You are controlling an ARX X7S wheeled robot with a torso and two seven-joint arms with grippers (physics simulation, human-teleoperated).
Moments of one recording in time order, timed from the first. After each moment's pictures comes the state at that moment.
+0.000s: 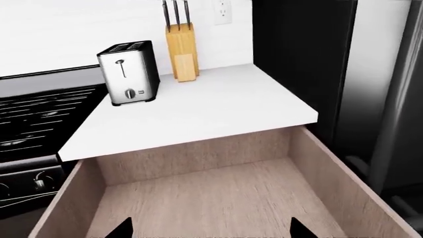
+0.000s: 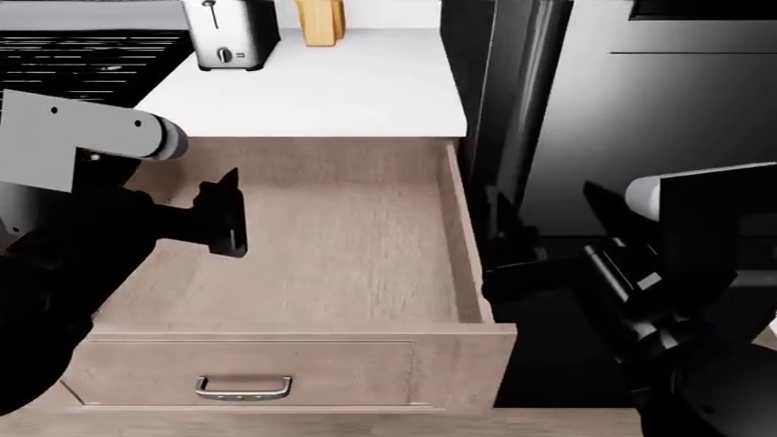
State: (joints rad) left arm -0.90 -0.64 -0.04 0.54 -1.57 -1.38 -0.89; right arm 0.65 0.41 0.19 -0.82 1.36 1.36 0.77
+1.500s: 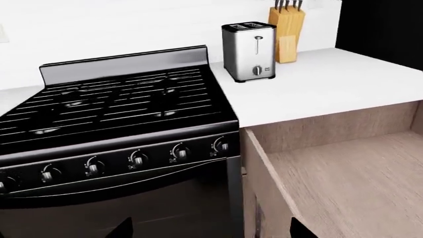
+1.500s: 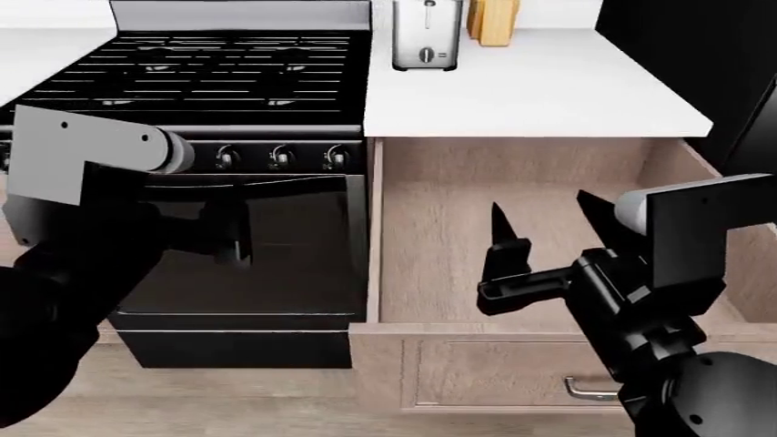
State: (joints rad) left arm -0.86 -0.68 0.00 0.55 -1.57 -1.30 -0.87; right arm 0.60 0.47 0.11 -0.83 1.31 1.26 0.74
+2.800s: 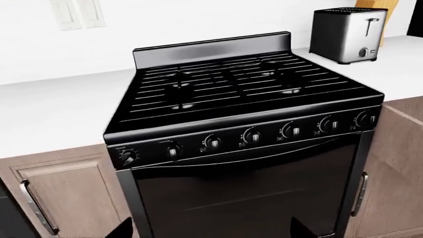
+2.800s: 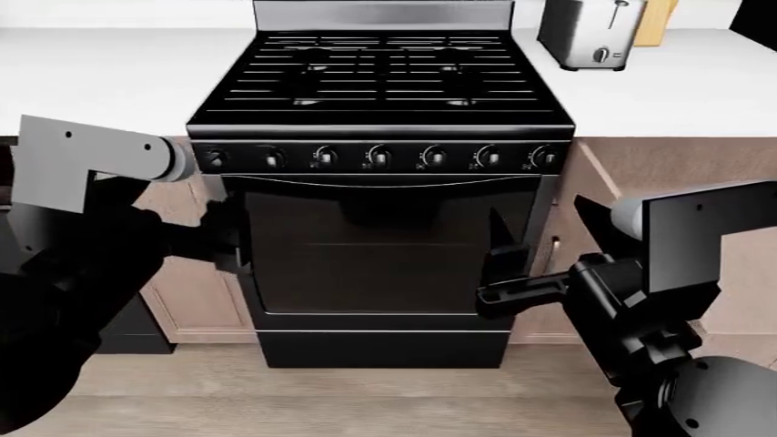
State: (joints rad) left arm -0.83 -0.71 0.03 0.56 -1.56 -1.25 -0.86; right arm 0.58 0.50 0.07 -0.83 1.30 1.21 0.74
